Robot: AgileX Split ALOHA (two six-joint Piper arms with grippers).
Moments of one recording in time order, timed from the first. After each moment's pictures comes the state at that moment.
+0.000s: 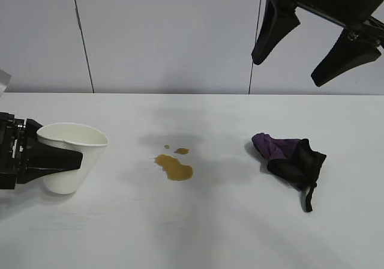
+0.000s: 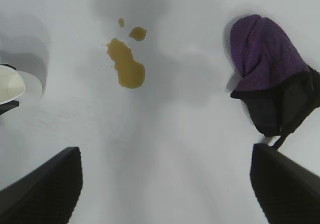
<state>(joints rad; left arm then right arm) 0.13 2.12 -0.76 -1.71 1.13 2.78 0.21 1.60 -1.27 0.37 0.92 -0.08</state>
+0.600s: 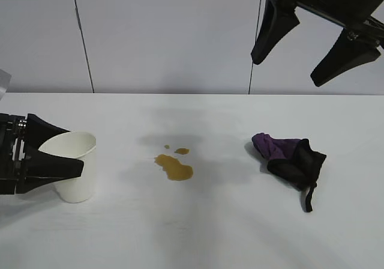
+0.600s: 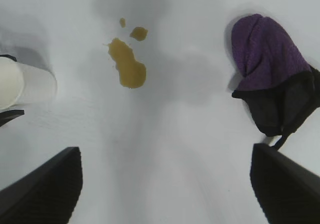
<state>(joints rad) 0.13 2.12 -0.76 -1.71 1.13 2.83 0.21 1.60 -1.27 0.37 0.92 -0.08</state>
